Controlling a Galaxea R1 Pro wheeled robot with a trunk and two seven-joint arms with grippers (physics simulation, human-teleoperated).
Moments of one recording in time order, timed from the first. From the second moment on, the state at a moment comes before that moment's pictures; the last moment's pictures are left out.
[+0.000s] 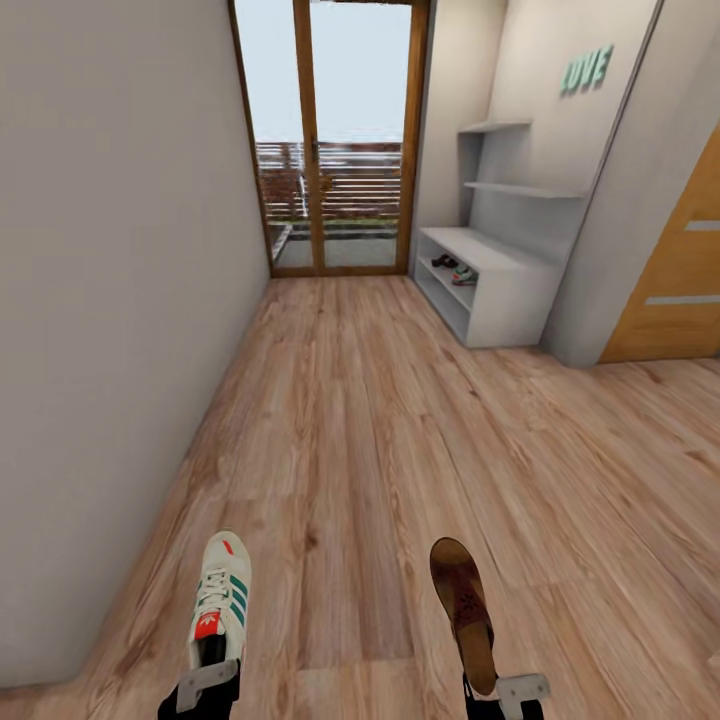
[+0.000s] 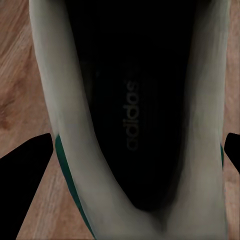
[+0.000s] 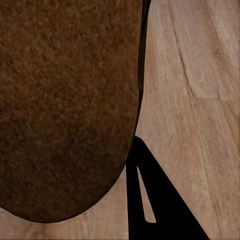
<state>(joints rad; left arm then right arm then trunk) -0.20 -0.02 0.11 -0.49 0.03 -0.42 0.08 -0.31 -0.01 0.15 -0.18 0.08 -0.63 -0.19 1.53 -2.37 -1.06</state>
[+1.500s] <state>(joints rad) -0.20 -0.02 0.11 -0.49 0.03 -0.42 0.08 -0.31 -0.01 0.15 -0.18 0.08 -0.63 -0.19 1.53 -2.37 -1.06</state>
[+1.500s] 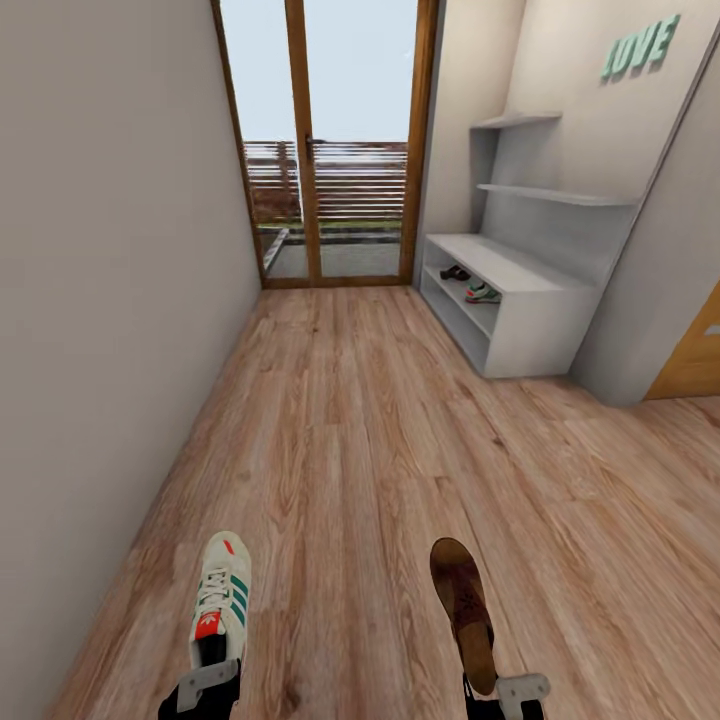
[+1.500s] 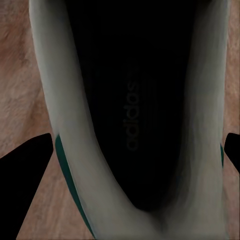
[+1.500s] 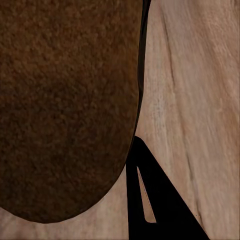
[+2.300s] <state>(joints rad) -0.20 -0.02 0.11 -0.49 0.03 -0.42 0.08 -0.31 -0.01 0.15 -0.18 0.08 -0.63 -0.19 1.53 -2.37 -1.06</state>
